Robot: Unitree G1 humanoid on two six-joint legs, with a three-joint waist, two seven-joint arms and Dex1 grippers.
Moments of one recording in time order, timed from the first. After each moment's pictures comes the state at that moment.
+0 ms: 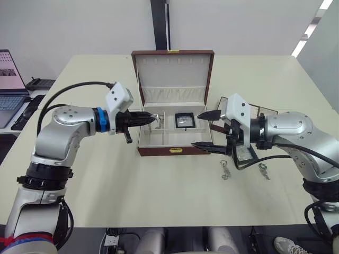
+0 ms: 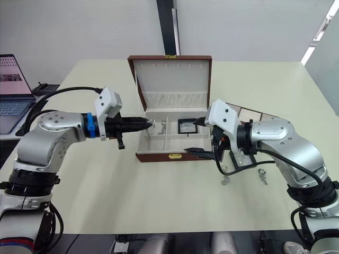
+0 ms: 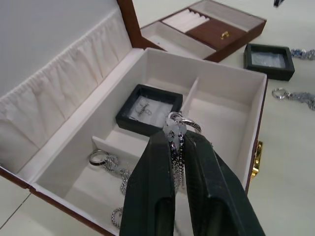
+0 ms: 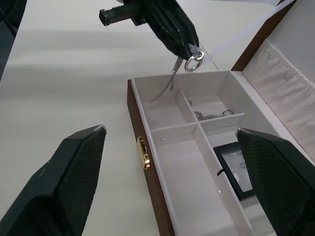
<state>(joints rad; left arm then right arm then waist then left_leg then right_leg) -0.64 0.79 -0.08 0.02 -0.36 0.56 -1.06 -0.64 -0.74 0.17 -0.49 0.49 0.80 0.88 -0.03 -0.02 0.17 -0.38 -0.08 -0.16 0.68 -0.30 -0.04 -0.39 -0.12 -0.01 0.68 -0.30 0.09</state>
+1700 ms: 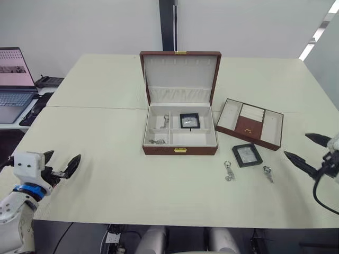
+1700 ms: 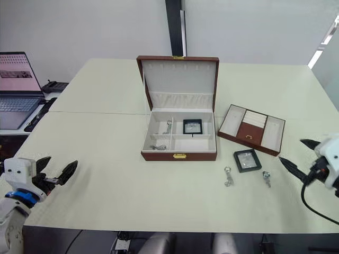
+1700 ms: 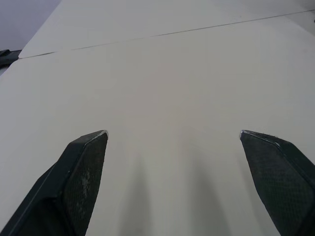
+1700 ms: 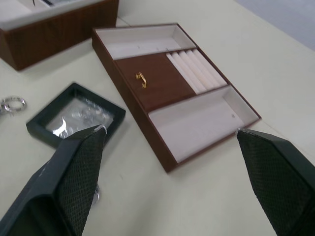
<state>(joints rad) 0.14 0.56 0.60 0.06 -0.34 0.12 -0.64 0.26 -0.80 -0.63 -0.31 0.34 0.30 0.90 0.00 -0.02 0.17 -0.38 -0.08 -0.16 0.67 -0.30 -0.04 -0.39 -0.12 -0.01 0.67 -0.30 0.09</state>
